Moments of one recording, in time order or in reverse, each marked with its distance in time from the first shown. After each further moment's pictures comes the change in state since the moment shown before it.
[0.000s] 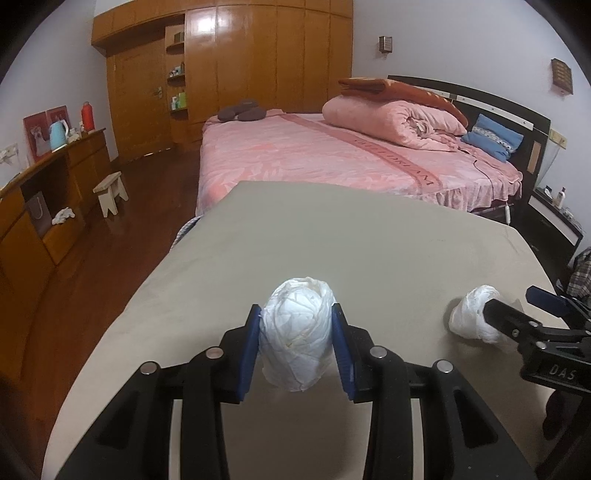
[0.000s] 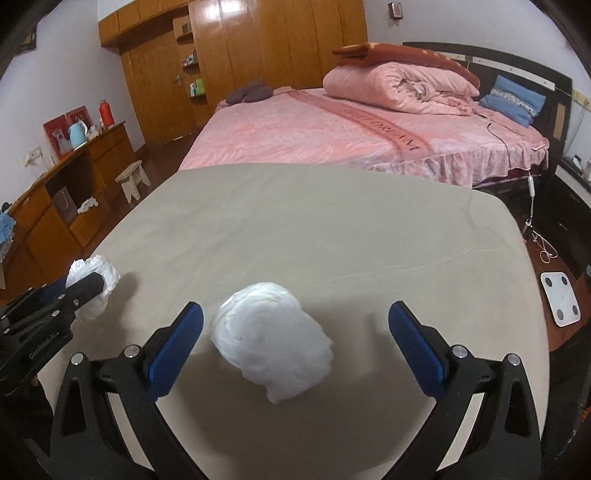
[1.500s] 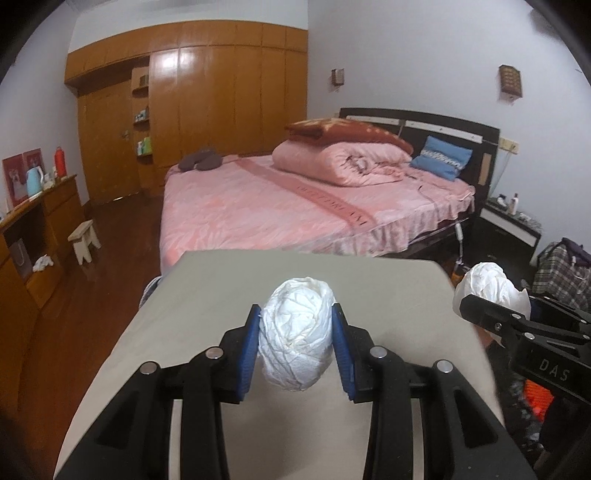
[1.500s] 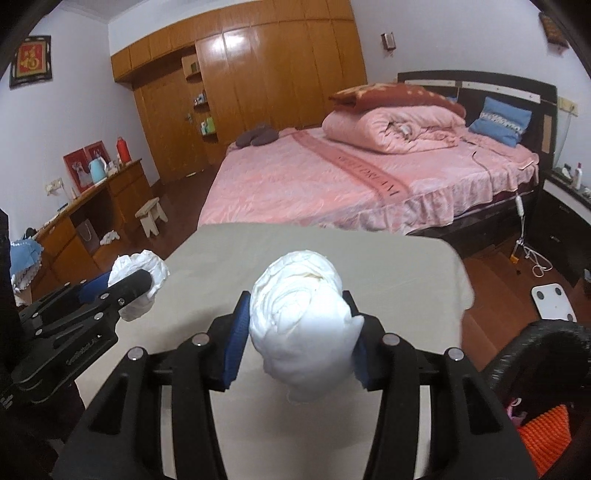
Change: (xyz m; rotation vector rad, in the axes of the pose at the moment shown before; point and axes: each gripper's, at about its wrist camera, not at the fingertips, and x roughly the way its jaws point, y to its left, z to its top) left arm -0.113 -0.095 0.035 0.096 -0.155 -0.129; right arm -0.149 -0.051 0.017 0.034 -0.152 0.050
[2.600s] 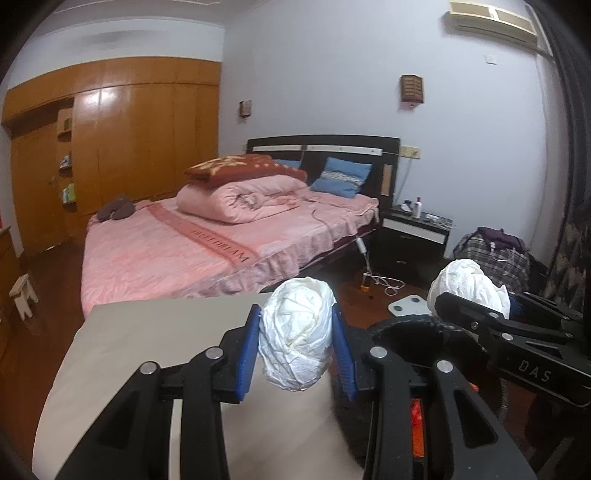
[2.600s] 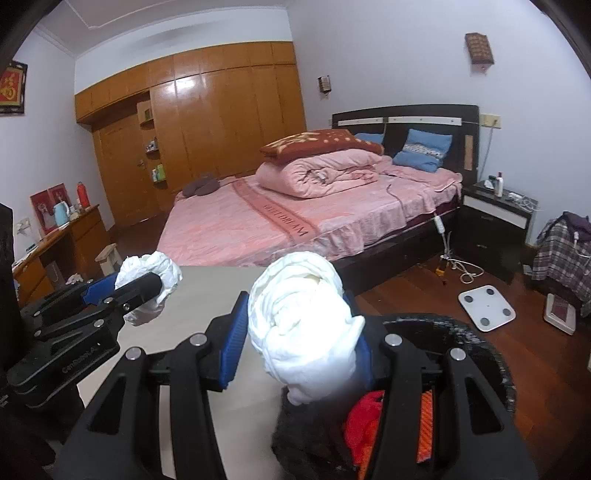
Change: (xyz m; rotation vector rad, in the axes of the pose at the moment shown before) left arm -0.103 -0.170 0.018 0.155 -0.117 -0.298; right arm -0.185 -0.101 -0.027 0.075 -0.173 -0.210
